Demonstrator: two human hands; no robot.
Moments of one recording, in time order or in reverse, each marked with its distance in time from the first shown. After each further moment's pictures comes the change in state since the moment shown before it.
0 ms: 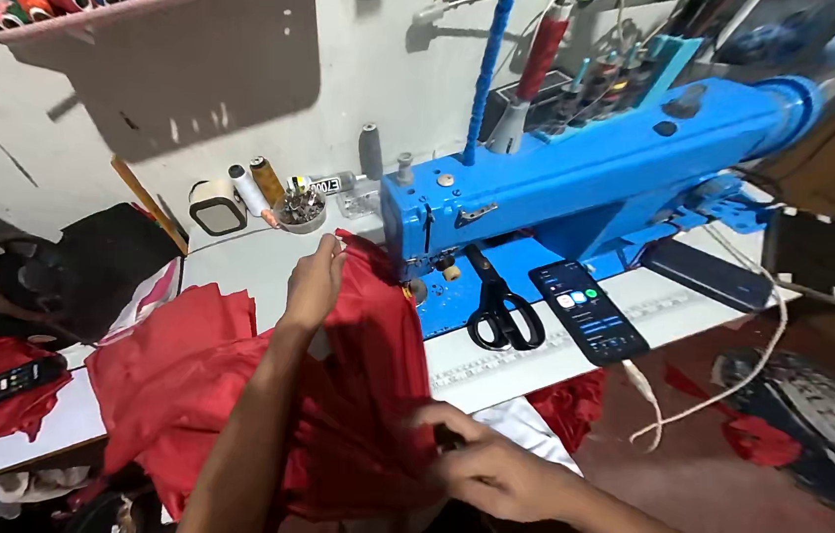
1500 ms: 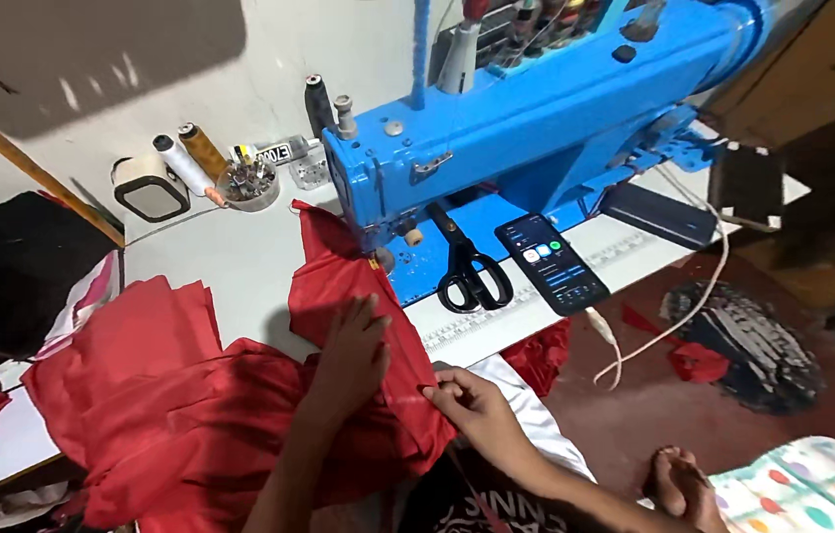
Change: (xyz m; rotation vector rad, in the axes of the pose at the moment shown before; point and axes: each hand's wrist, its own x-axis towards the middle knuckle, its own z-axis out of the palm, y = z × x) left_hand -0.091 0.047 0.065 -0.077 -0.394 0.194; right_hand -0.035 0.008 0.027 0.119 0.625 0.749
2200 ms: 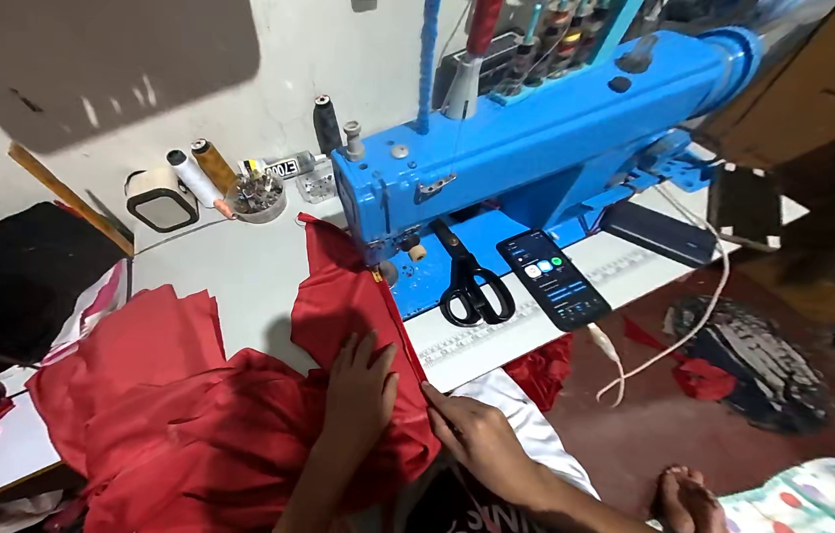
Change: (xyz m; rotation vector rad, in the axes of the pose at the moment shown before) left_hand -0.023 0.002 0.039 0.112 0.252 -0.001; right_hand 0.002 0.026 0.001 -0.822 0.089 -0.585
